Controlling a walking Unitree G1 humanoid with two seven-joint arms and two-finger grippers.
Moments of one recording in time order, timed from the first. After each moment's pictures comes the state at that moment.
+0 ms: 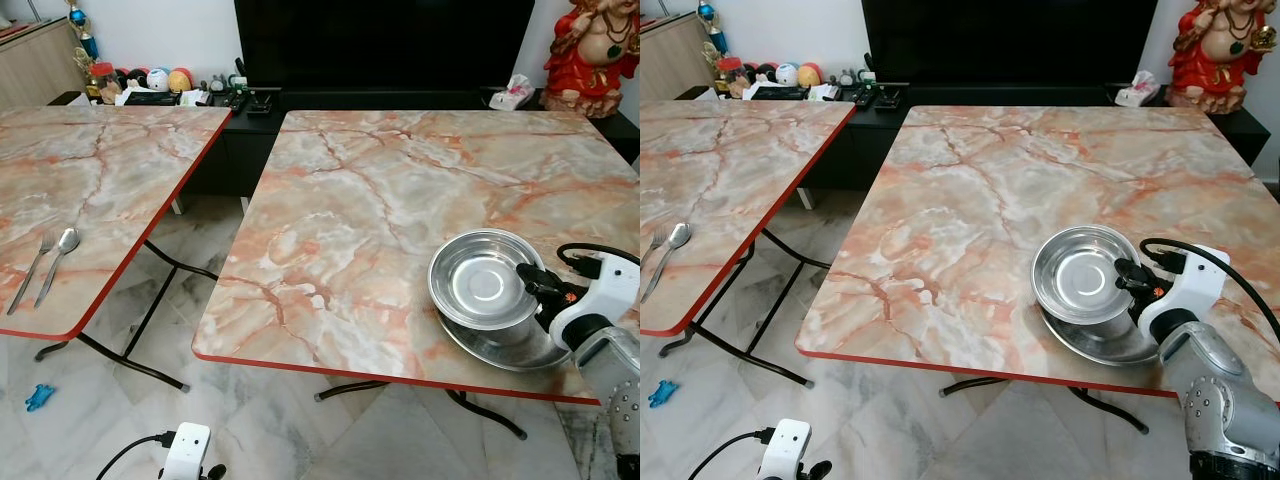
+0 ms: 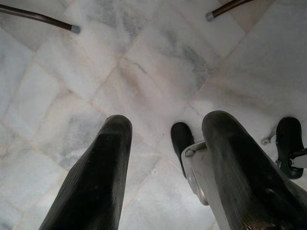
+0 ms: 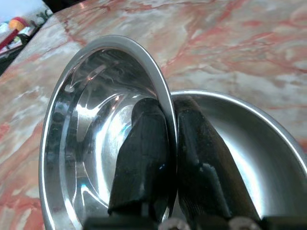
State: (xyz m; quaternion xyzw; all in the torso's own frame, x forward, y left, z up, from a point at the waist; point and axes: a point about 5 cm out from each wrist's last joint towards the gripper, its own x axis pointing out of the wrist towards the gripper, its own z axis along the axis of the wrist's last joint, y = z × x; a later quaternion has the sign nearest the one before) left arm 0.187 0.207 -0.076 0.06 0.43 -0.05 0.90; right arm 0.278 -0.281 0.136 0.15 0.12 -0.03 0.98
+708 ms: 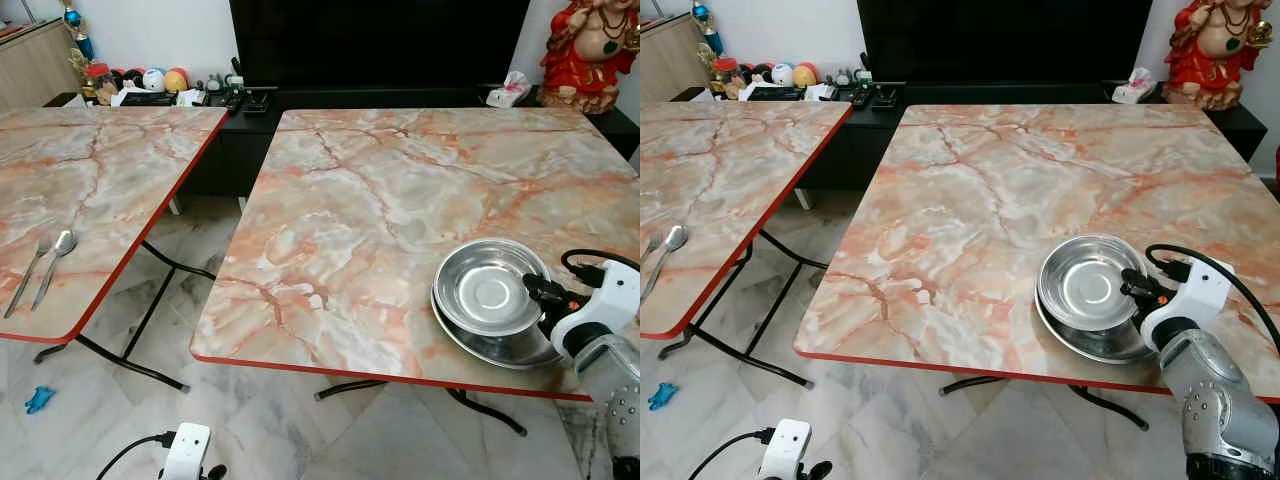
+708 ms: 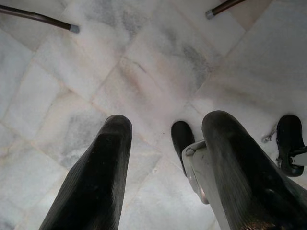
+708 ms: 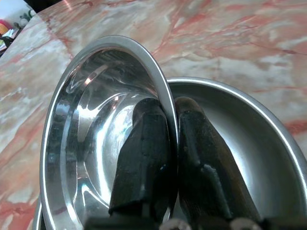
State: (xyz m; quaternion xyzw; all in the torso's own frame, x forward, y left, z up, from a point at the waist) left arm 0.187 0.207 -0.077 0.06 0.43 -0.05 0.90; right arm 0.281 -0.283 0.130 0.17 0.12 -0.05 0.98
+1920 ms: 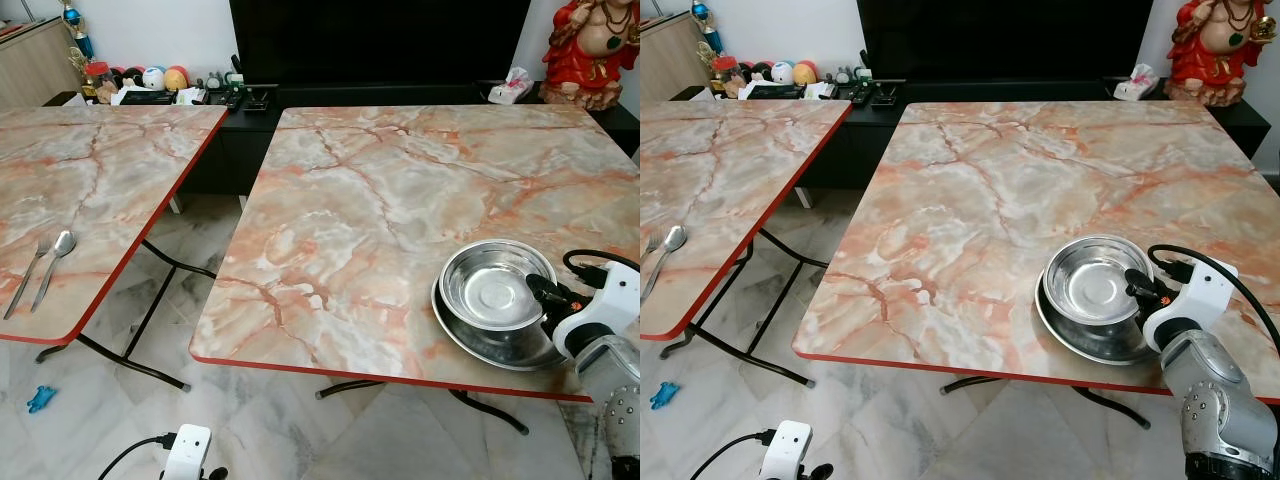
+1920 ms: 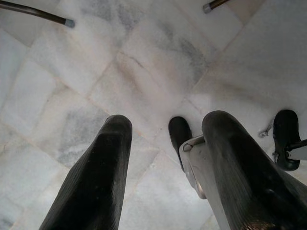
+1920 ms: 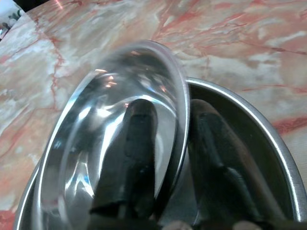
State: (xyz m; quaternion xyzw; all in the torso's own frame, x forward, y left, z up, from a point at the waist) left arm 0.186 0.206 -0.077 0.06 0.44 -0.05 0.90; right arm 0.279 -0.287 0.126 0.16 0.13 -0.07 0.98
